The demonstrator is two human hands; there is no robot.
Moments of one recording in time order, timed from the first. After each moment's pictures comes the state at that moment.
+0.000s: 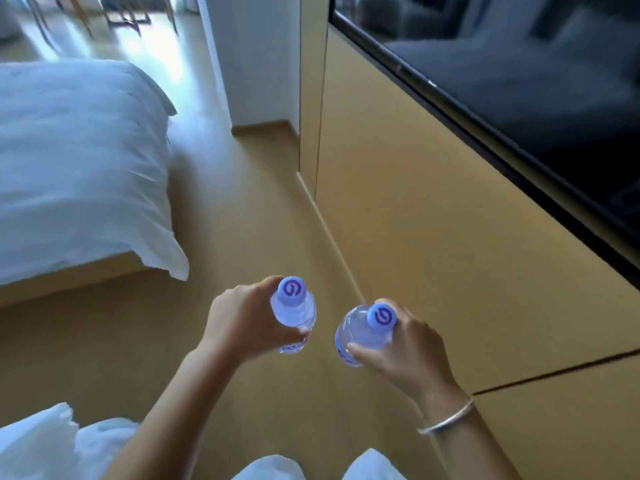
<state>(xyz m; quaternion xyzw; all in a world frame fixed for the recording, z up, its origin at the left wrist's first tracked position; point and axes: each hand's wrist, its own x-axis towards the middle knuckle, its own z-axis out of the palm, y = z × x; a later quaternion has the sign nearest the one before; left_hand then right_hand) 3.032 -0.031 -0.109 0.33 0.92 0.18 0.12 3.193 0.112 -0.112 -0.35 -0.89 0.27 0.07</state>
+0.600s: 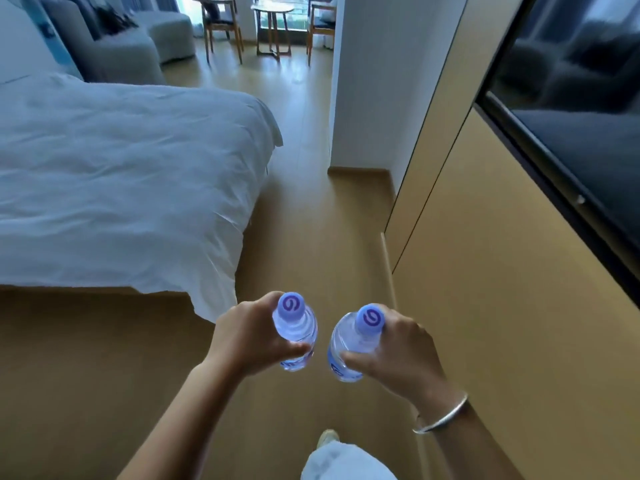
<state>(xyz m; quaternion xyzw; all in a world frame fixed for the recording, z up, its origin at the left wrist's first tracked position) 2.770 0.054 -0.116 0.16 0.96 0.22 0.09 2.853 0.250 -0.101 -0.13 -0.96 0.26 -0.01</state>
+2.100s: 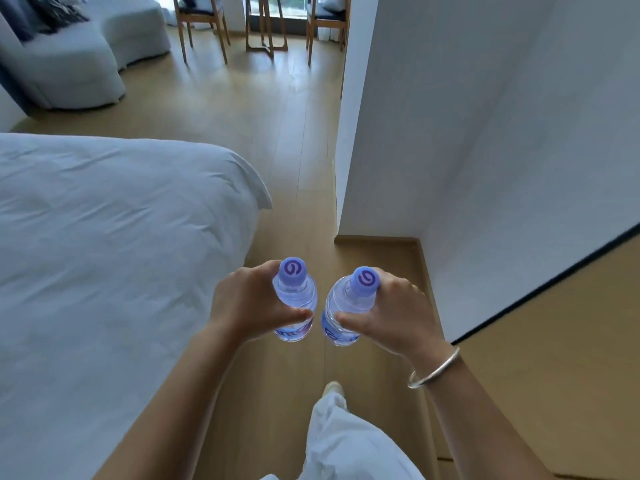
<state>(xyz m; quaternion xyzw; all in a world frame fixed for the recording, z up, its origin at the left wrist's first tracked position) 1.934 0.281 -0.111 0.17 0.96 0.23 0.07 2.006 0.475 -0.102 -0.09 -0.96 0.26 0.01</state>
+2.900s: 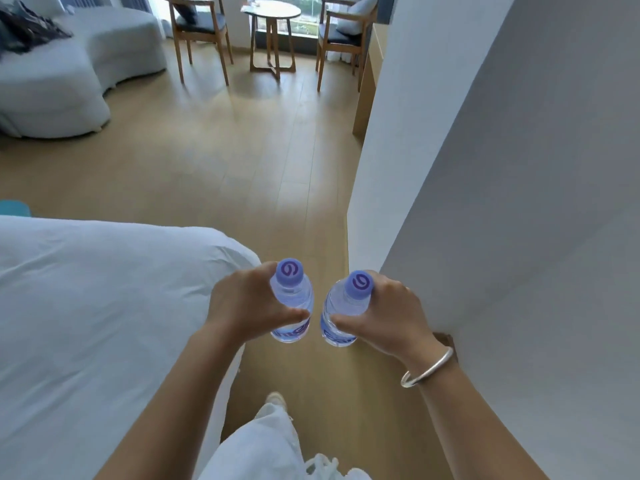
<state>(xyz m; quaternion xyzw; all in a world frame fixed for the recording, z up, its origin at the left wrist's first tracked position) 1.445 0.366 -0.100 0.16 0.95 0.25 0.06 1.508 0.558 -0.091 -0.08 -0.97 0.25 0.00</state>
